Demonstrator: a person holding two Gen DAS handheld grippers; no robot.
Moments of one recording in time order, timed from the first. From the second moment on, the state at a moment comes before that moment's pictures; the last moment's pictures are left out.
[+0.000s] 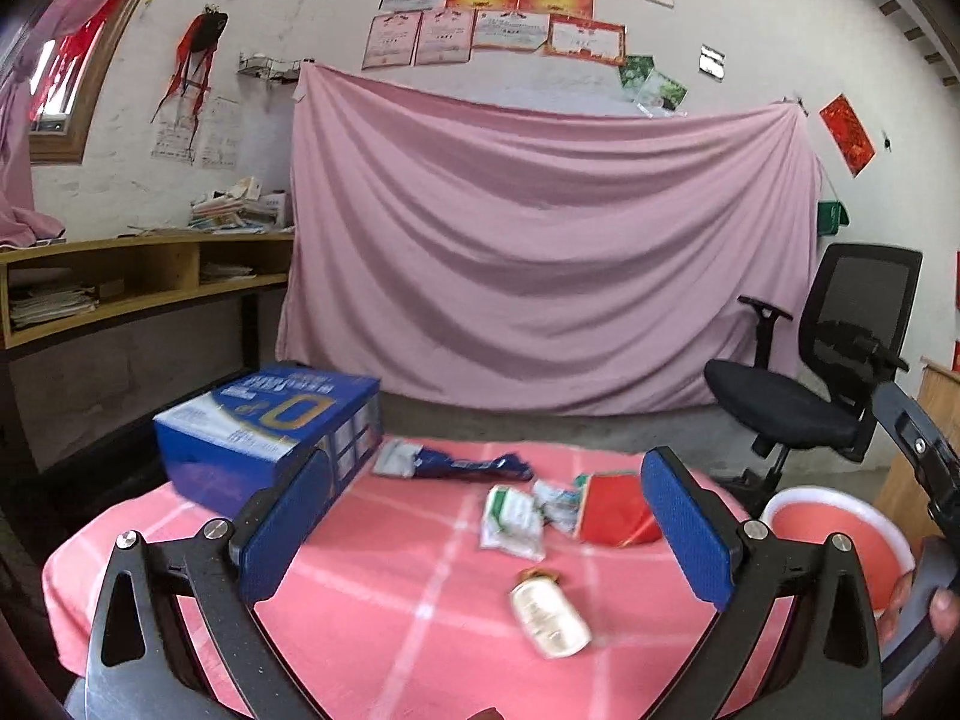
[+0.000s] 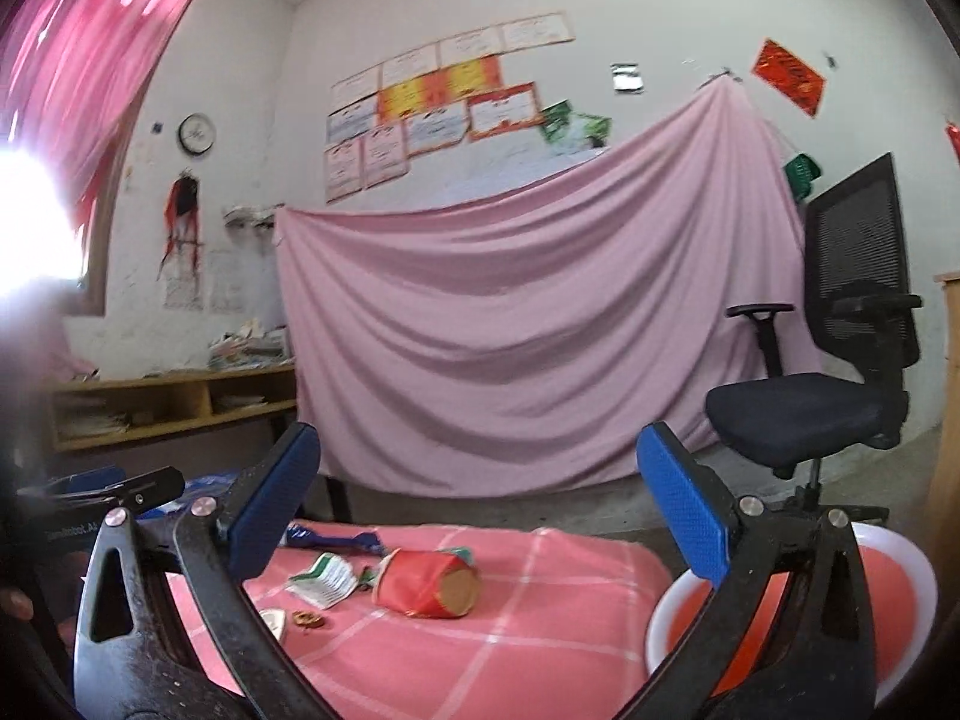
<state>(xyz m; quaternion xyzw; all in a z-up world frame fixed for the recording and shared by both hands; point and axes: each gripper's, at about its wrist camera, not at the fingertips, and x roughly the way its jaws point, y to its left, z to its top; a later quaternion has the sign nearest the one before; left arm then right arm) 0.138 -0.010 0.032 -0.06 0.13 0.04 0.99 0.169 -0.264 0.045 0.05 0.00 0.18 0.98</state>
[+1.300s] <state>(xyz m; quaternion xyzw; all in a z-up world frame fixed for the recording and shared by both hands) 0.226 -0.019 -0.047 -0.05 0.41 -0.04 0.91 0.273 -0.200 -0.028 -0.01 0.33 0.26 0.91</state>
